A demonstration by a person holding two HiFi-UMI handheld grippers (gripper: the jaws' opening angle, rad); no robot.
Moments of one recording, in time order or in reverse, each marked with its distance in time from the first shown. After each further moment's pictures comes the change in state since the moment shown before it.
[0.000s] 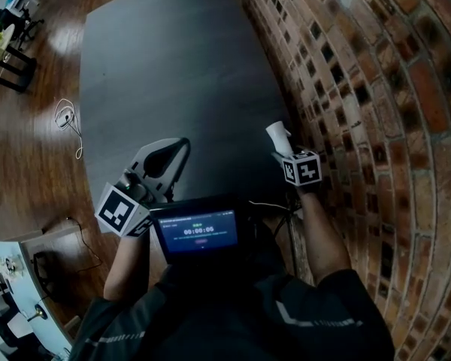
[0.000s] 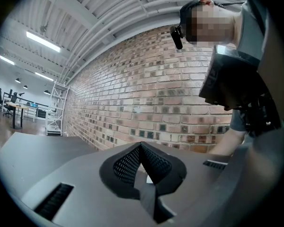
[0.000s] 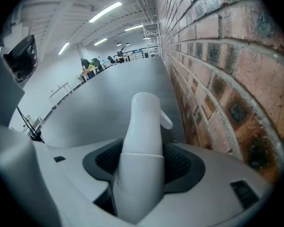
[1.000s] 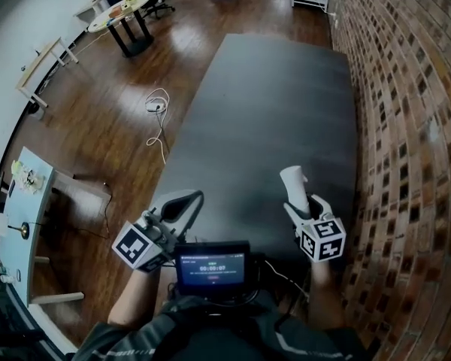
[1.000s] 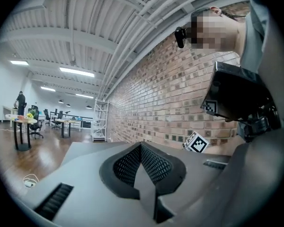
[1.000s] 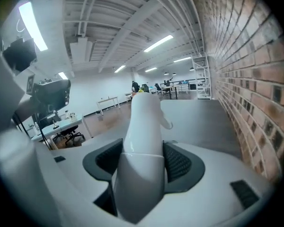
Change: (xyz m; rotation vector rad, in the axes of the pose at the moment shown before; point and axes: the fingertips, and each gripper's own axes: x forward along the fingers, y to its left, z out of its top) left arm -0.184 0.009 0.062 0.078 -0.048 0.488; right arm -0.091 0.229 0.151 -0.396 -0.410 0.432
